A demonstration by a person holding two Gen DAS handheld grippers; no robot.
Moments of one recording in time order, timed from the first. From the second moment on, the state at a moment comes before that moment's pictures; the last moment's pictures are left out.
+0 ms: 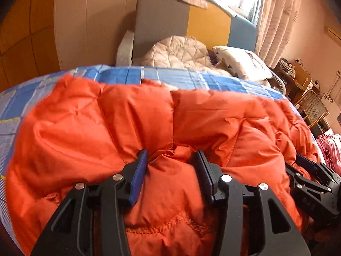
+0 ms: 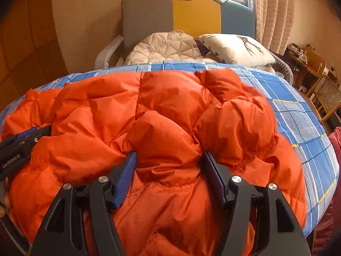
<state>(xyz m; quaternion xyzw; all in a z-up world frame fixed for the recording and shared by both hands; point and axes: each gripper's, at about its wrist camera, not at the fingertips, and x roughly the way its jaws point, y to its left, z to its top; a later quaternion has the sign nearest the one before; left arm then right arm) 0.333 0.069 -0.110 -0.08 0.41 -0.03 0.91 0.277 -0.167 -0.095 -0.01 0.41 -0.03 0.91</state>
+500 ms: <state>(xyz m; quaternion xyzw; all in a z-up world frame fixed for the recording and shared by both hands) 0.329 0.070 -0.120 -0.09 0.41 -0.02 0.91 0.284 -0.162 -0.109 -0.02 0.42 -0.04 0.91</state>
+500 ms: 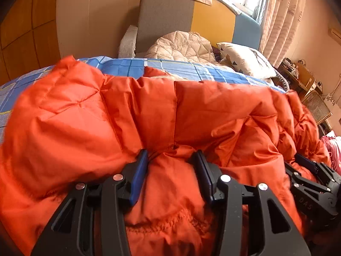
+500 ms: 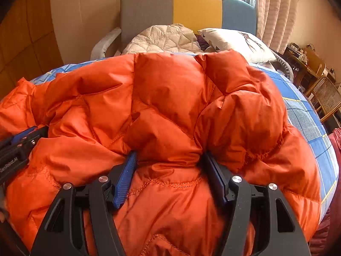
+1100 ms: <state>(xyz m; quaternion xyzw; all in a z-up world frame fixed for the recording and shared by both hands) 0.219 0.083 -0.087 -0.10 0.35 -0.03 0.93 0.164 -0.225 -0.074 0.15 0.40 -0.01 0.91</state>
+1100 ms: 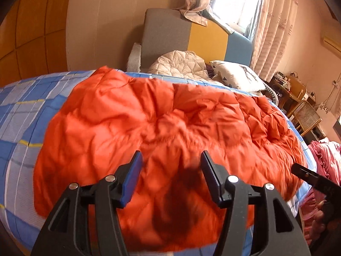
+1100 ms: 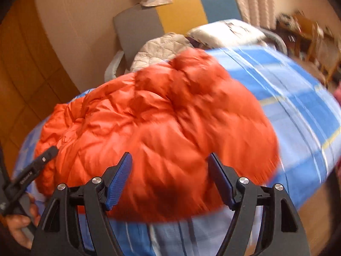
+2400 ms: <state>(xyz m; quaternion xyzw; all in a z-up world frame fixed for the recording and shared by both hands) 0.171 0.130 -0.129 -0.12 0.38 -0.01 0.92 0.181 -0.294 -0.113 0.40 0.35 0.04 0.84</state>
